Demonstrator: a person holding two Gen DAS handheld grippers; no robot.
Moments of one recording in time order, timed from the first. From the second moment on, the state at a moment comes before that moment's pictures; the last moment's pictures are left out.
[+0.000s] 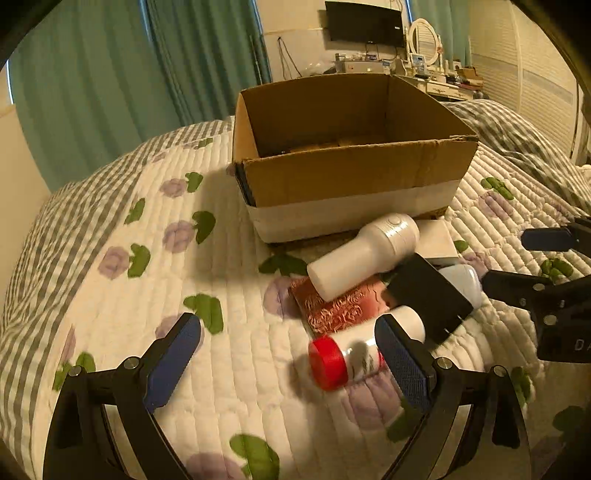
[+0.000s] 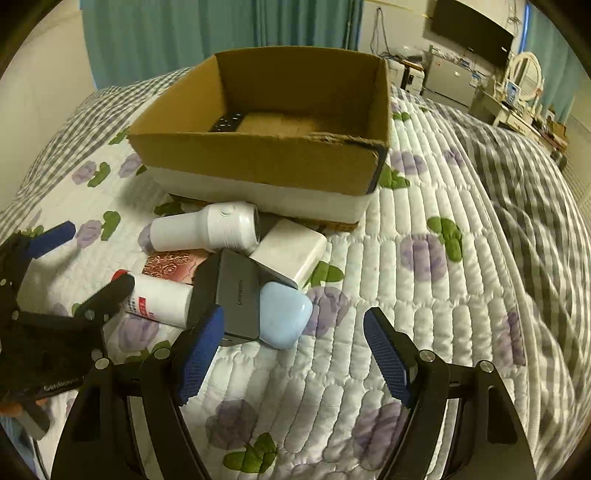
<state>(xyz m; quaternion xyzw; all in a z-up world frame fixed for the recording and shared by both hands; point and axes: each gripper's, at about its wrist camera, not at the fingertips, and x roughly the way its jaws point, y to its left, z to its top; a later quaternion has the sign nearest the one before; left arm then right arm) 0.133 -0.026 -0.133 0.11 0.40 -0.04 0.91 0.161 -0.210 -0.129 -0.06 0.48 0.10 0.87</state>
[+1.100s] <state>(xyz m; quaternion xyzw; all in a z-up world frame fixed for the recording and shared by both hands) 0.145 -0.072 -0.156 0.15 0.50 -0.20 0.83 0.161 -0.232 -0.130 -0.01 0.48 0.08 0.87</state>
